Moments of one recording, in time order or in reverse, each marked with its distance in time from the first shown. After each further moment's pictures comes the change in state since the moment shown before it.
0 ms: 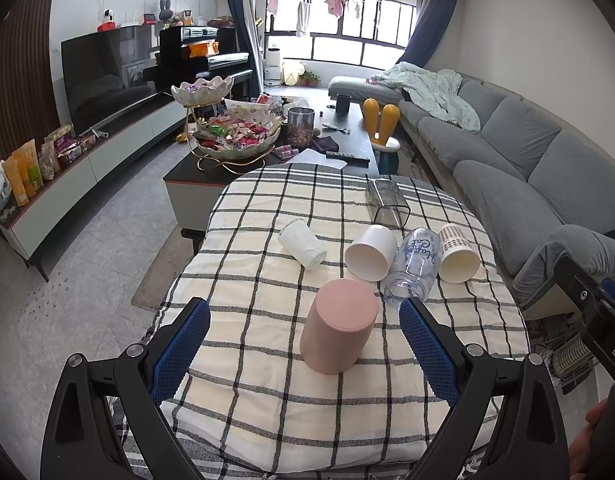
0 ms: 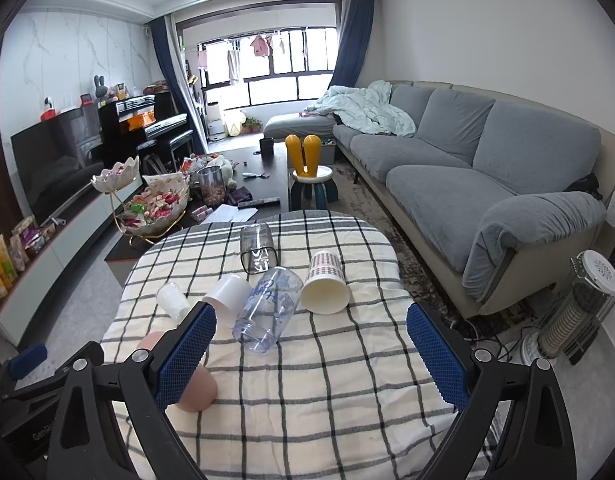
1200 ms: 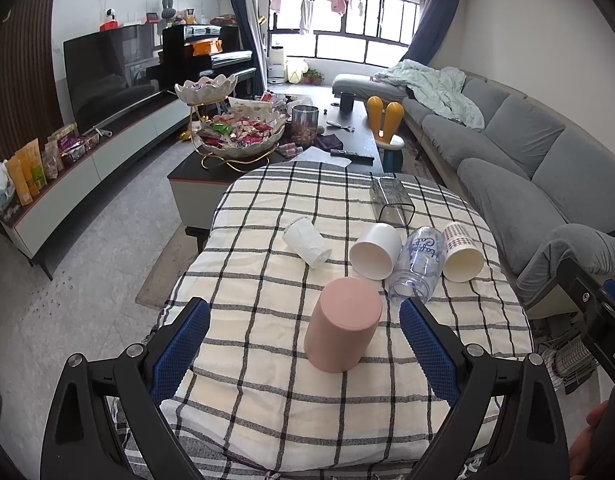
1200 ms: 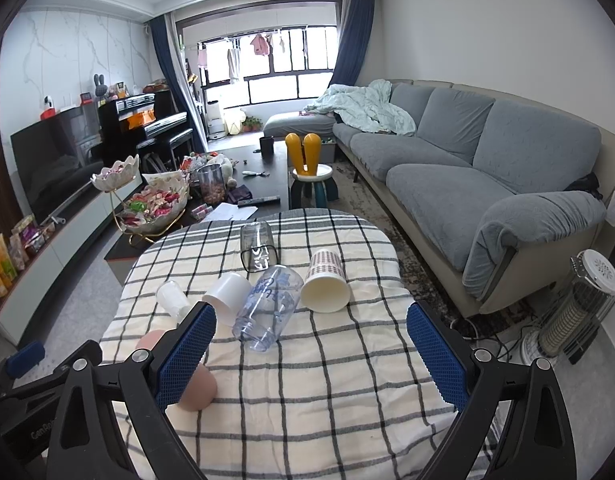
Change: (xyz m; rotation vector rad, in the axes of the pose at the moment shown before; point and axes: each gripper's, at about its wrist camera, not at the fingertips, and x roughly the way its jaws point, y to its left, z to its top) left arm 0.002 0.001 -0.002 0.002 0.004 0.015; right arm 0.000 0.001 0.000 0.001 0.000 0.002
